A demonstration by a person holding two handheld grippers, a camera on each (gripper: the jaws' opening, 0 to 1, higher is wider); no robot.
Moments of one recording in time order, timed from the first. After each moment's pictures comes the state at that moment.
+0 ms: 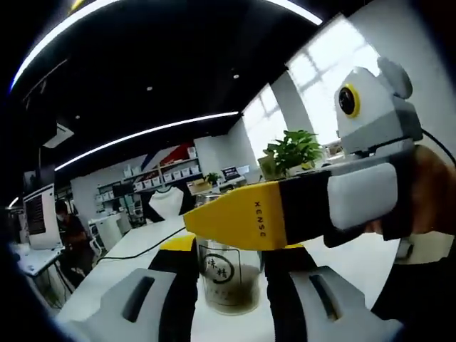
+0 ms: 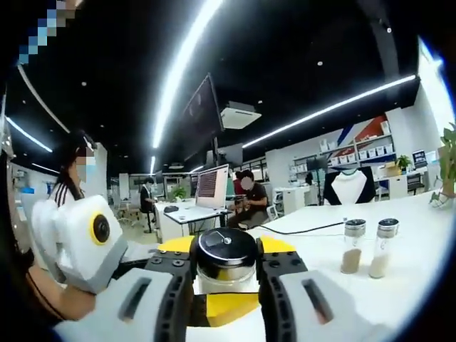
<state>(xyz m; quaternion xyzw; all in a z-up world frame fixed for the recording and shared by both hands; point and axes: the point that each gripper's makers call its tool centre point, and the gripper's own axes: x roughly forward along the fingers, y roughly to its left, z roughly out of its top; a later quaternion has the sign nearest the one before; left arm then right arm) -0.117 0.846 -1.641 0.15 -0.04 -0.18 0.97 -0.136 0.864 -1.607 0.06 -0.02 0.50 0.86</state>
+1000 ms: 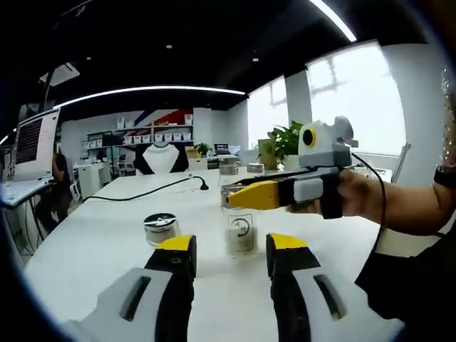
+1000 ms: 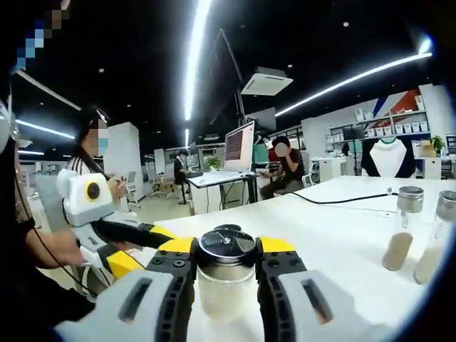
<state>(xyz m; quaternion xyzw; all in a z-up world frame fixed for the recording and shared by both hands) -0.132 0.956 -1.707 0.01 0.05 -0.21 0.98 -0.070 0.932 -1.691 0.02 0.06 0.60 0.79</state>
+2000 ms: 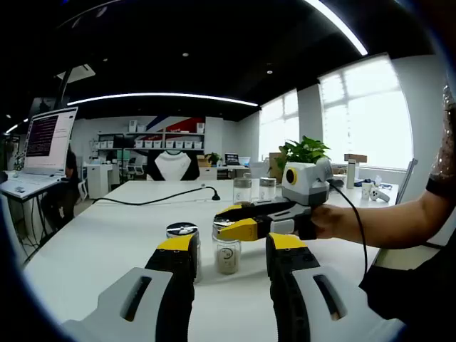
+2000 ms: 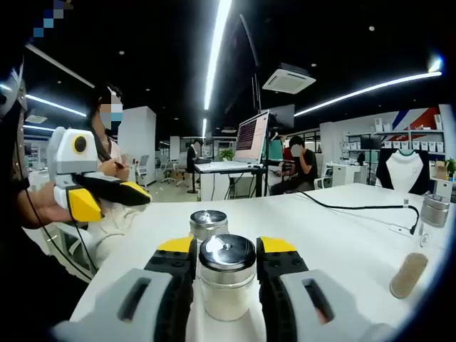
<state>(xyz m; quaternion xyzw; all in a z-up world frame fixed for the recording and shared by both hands) -0.131 0.964 -1.687 -0.01 0.03 -0.19 0.98 -0.053 0.946 -1.705 -0.03 0.03 0.64 0.77</state>
